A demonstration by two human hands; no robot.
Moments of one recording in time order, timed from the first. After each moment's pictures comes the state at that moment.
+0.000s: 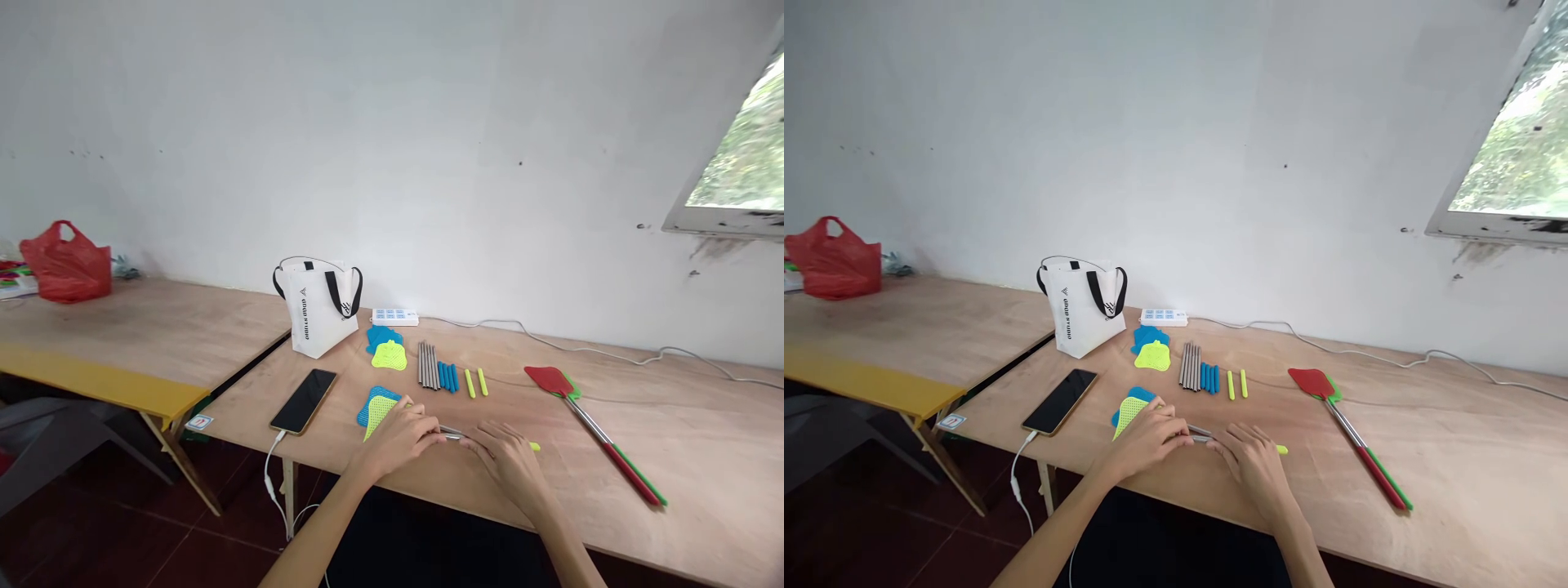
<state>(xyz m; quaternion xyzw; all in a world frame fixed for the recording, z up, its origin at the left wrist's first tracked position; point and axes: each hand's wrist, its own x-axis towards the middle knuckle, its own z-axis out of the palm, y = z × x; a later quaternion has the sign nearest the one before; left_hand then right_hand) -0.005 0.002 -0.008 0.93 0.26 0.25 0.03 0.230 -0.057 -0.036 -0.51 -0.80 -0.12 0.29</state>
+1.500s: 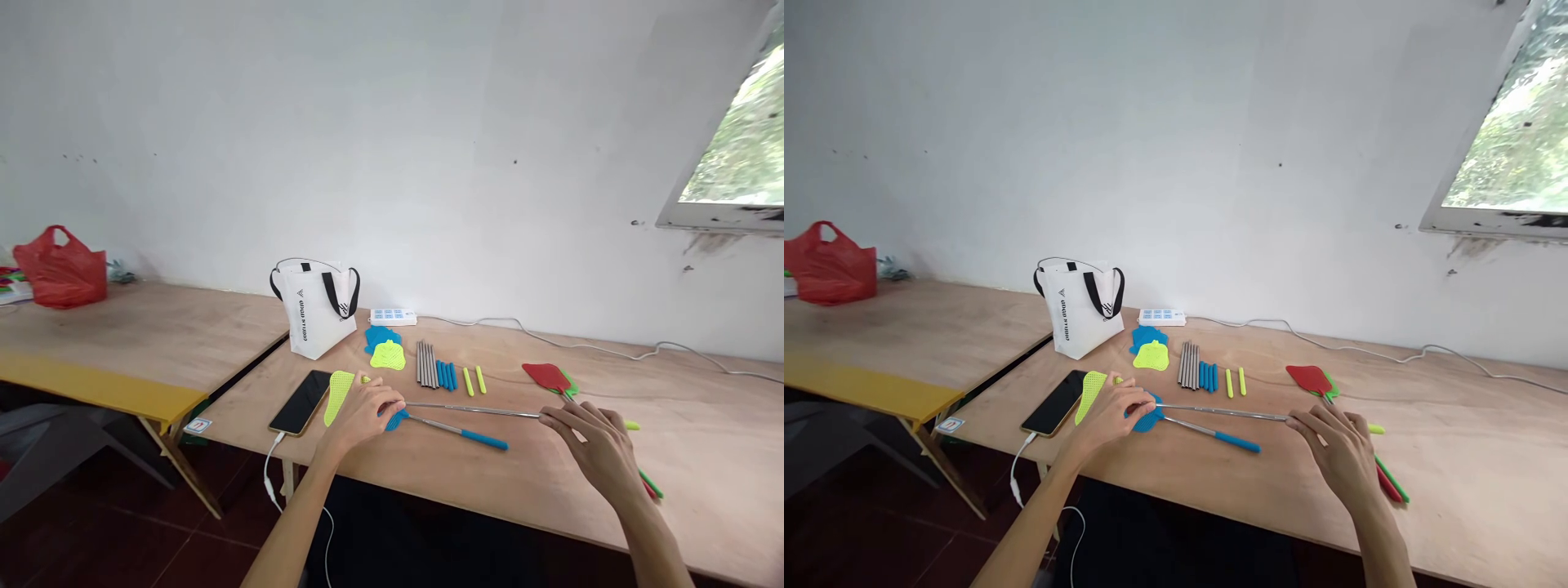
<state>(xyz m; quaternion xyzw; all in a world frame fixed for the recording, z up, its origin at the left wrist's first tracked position) -0.059 0.021 0.020 0.90 0.34 0.29 0.02 0.341 -0.080 -0.001 -0.60 -0.70 -0.22 0.33</state>
